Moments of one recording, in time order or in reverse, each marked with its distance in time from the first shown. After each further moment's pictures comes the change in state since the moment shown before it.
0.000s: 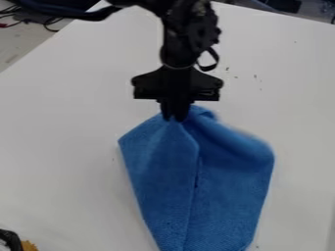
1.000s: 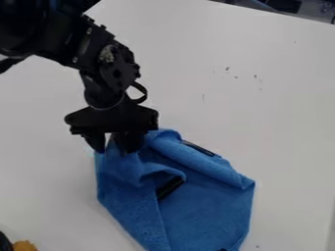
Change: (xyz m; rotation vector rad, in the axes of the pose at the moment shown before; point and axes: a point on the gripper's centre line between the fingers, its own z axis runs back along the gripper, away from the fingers) arm -0.035 0.066 -0.012 0.005 -0.010 0.068
